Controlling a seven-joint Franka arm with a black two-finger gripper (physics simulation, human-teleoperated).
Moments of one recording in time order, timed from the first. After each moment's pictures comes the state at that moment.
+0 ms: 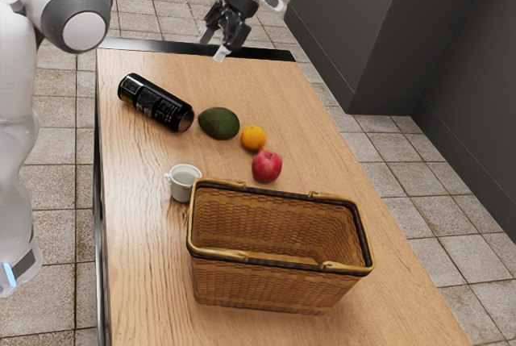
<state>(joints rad) -0.29 0.14 0.71 -1.39 -0.03 1.04 0.29</state>
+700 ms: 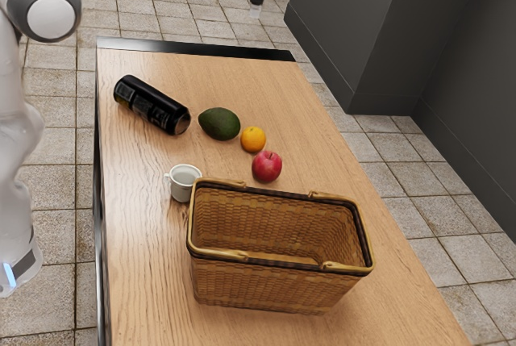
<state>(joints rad) -0.42 0.02 0.71 -1.29 0.08 1.38 0.70</state>
